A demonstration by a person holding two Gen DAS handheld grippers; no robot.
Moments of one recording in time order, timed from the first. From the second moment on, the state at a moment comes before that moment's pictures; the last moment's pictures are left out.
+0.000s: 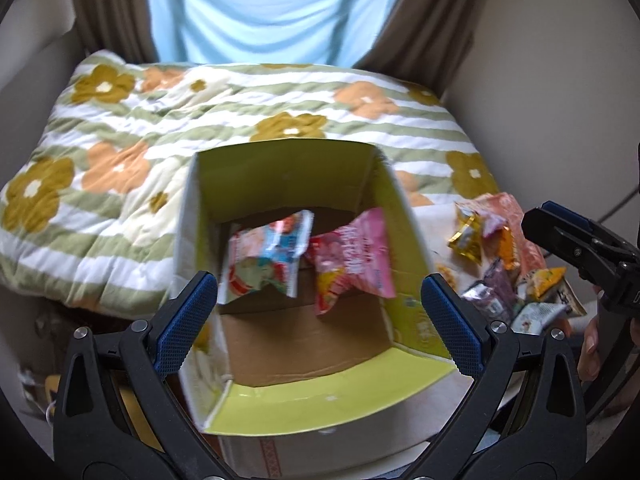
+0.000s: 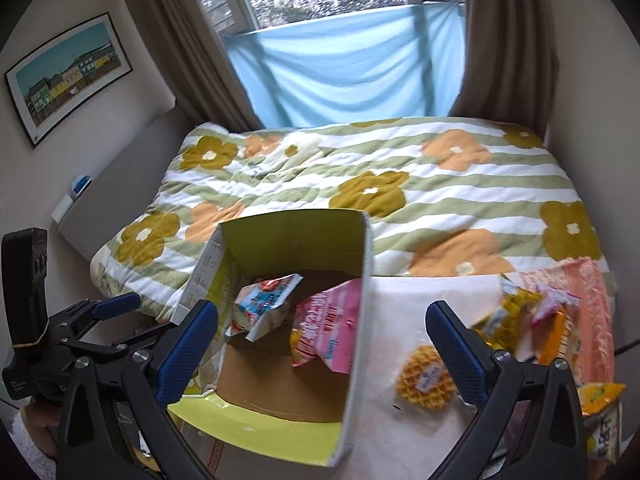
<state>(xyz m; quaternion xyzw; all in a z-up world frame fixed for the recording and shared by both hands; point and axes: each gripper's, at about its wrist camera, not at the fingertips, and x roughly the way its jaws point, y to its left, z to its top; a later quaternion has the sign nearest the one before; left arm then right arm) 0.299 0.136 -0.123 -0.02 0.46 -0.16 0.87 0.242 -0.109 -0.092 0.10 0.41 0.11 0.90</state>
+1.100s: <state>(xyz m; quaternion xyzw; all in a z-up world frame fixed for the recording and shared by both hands) 0.166 -0.196 -0.204 0.09 0.48 -0.27 0.83 0.074 -0.407 -0.141 0.09 0.43 0.00 0.90</state>
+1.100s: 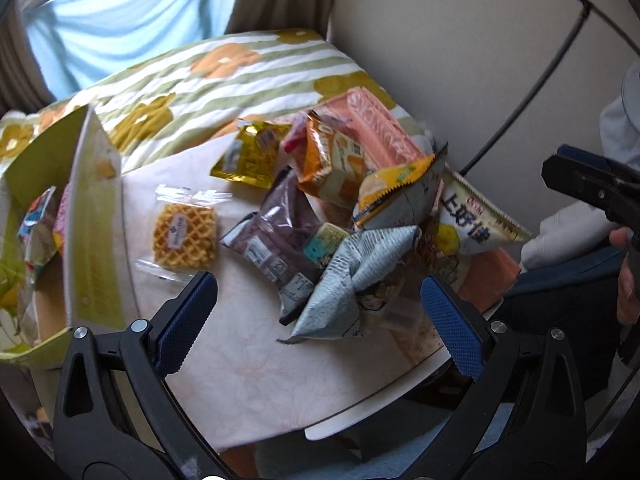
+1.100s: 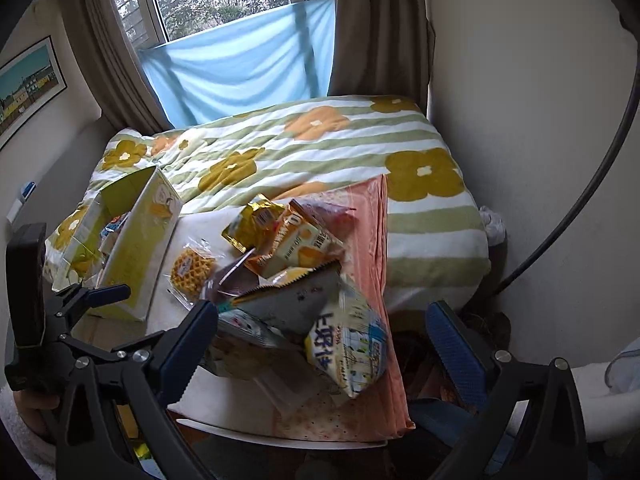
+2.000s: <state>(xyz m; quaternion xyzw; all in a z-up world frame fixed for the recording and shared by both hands) 0.155 -0.255 -0.291 0.23 0.48 -0.32 0.78 0.089 -0.413 -0.240 0.08 0.48 -0.01 0.87</state>
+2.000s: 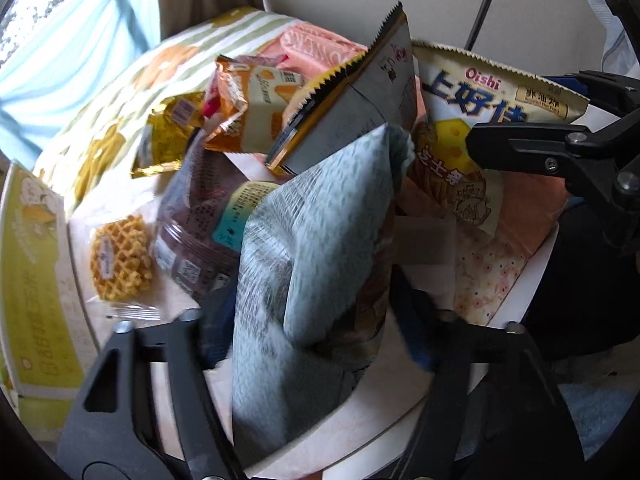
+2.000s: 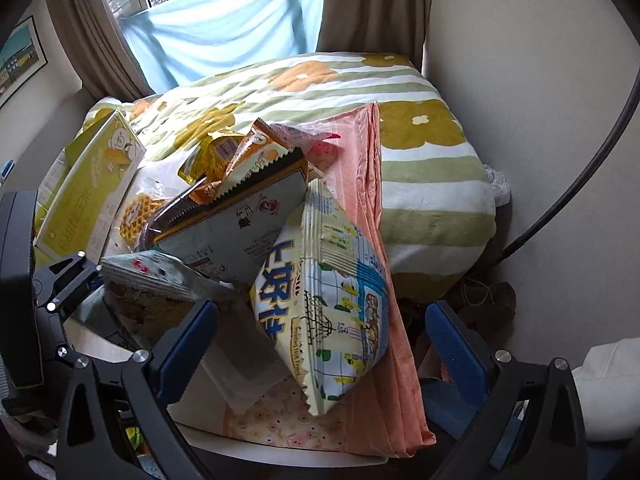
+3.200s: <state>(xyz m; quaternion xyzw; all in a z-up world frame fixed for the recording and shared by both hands) 0.153 -0.215 -0.249 0.15 0.49 -0.25 0.82 0.096 -0.402 -0.256 0.04 0.49 0.00 0.87</state>
